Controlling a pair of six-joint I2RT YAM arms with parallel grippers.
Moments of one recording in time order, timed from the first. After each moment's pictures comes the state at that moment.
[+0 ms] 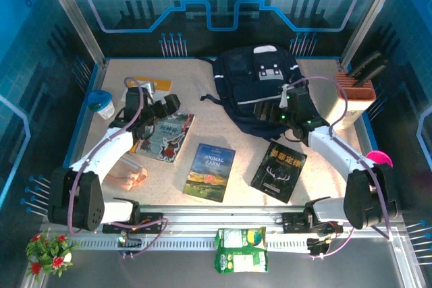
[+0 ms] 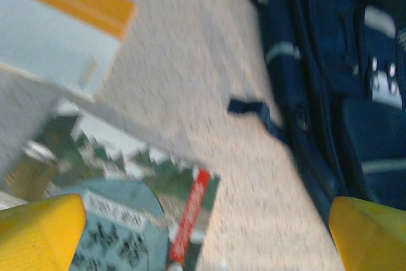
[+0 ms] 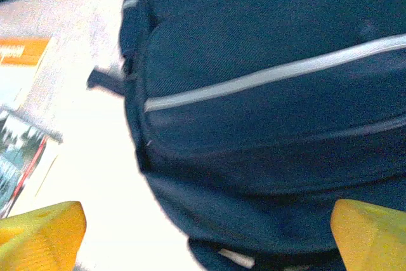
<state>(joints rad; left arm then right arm) -0.14 1.32 0.83 -0.16 0.15 -0.54 0.28 1.33 0.86 -0.21 -0.13 0.39</state>
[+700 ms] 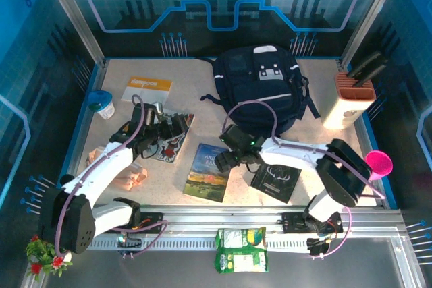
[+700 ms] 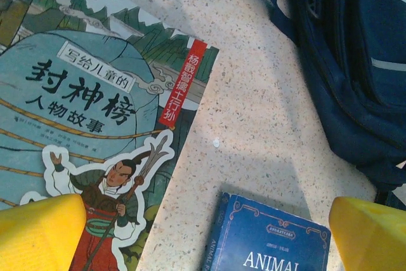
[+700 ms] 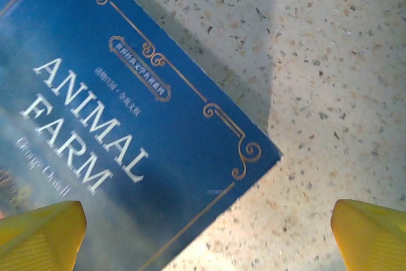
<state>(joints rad) -0.23 1.15 0.72 -0.36 0.17 -0.64 0.88 1.62 0.95 -0.49 0.13 0.36</state>
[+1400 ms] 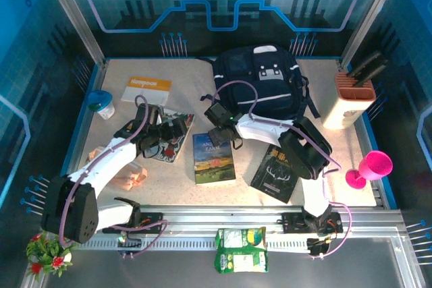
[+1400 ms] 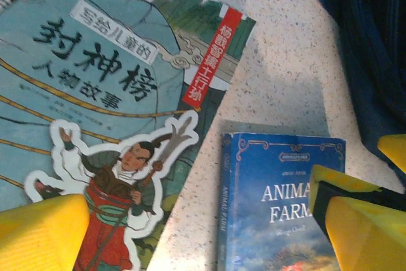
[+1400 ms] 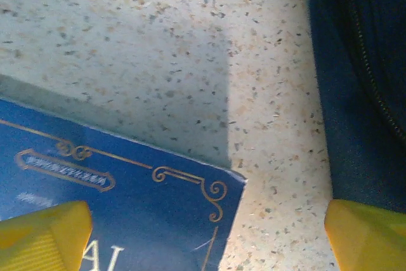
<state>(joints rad) -0.23 1.24 0.73 -0.38 0.19 -0.67 0.78 1.95 1.35 -0.58 0.28 0.31</state>
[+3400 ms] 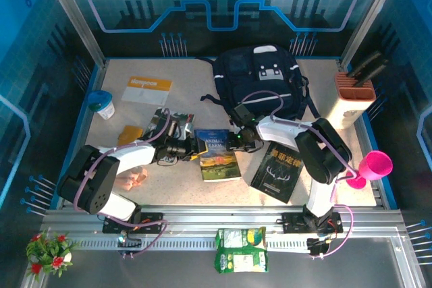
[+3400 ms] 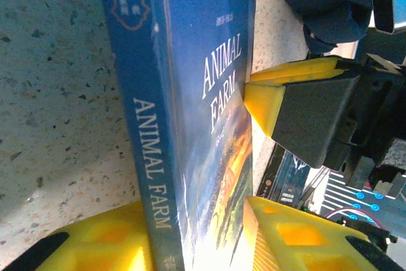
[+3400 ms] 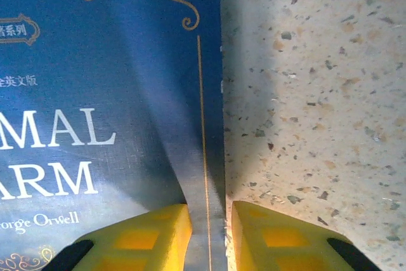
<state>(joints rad) -0.38 1.49 0.58 0.05 0.67 -0.88 0.64 1.83 1.10 -0.51 -0.20 0.58</state>
